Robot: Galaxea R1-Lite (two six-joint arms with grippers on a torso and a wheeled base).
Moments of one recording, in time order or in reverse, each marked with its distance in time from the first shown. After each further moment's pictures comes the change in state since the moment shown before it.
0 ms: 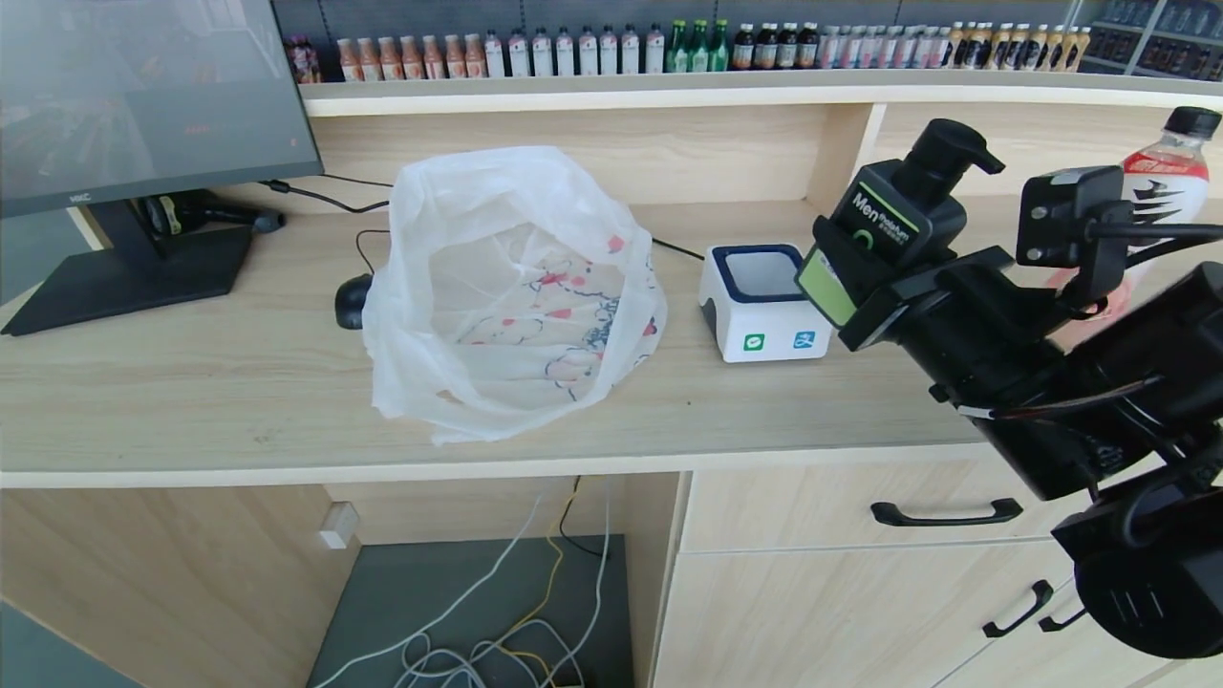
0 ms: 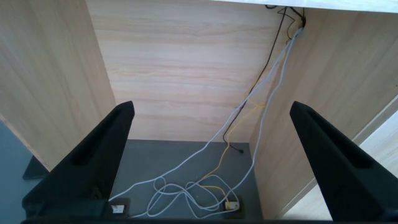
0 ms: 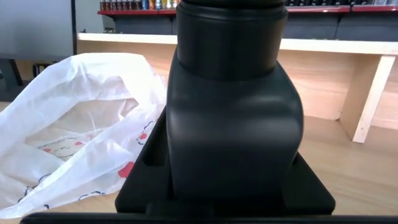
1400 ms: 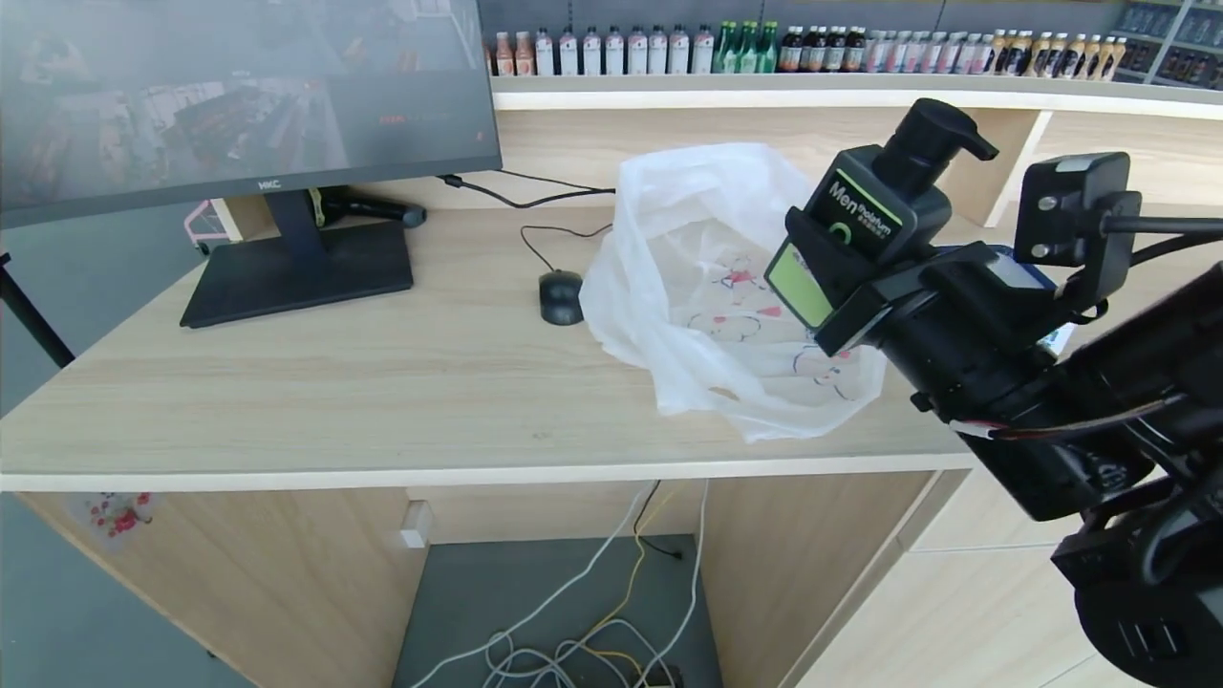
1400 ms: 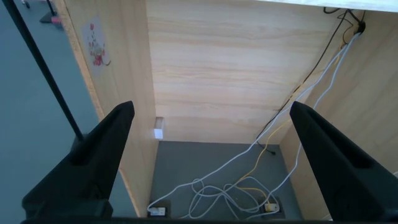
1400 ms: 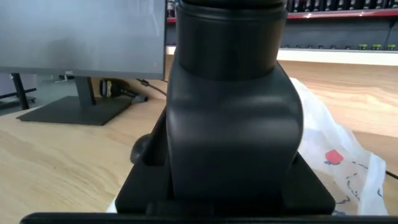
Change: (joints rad) left arm -0.001 0.000 0.000 0.000 0.000 0.001; right arm 0.108 -0.025 -0.007 0.011 -0.051 0.005
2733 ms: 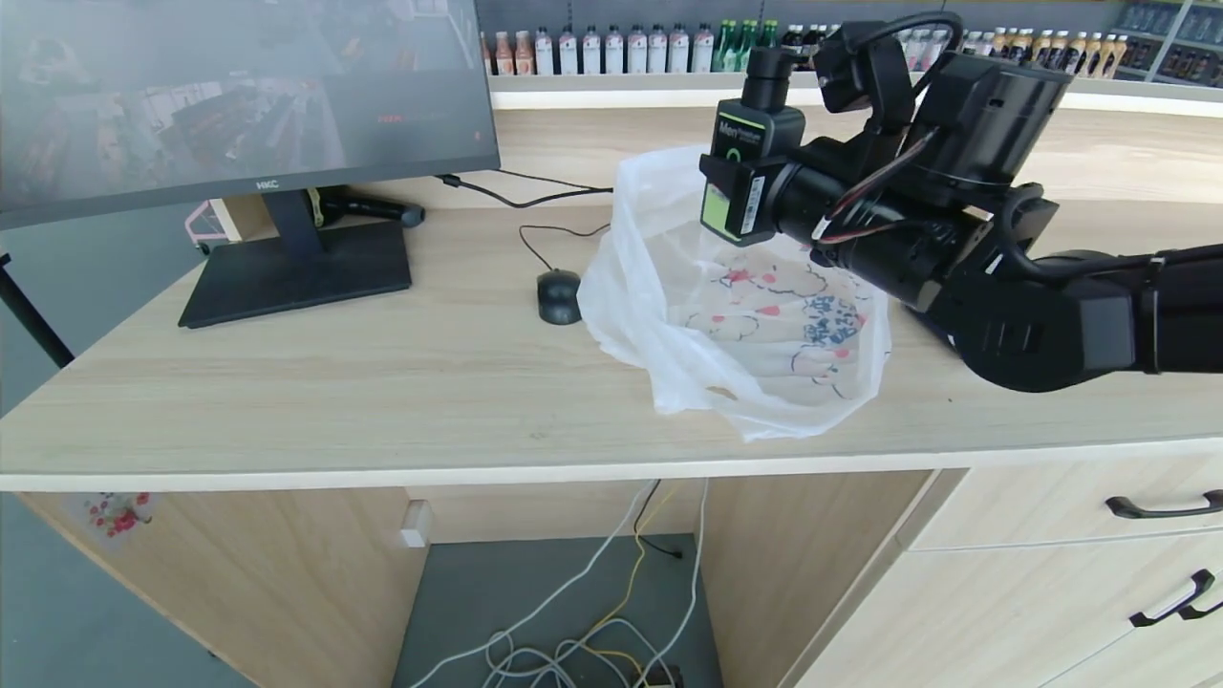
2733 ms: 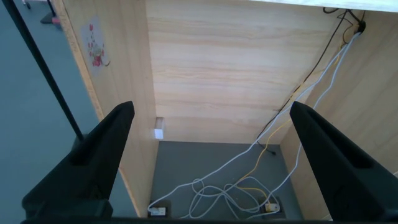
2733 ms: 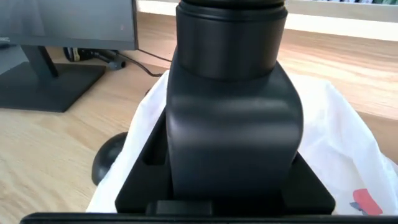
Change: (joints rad) left arm 0.001 0.000 0.000 0.000 0.000 0.000; right arm -0.076 0.197 -0.793 0.889 0.023 0.028
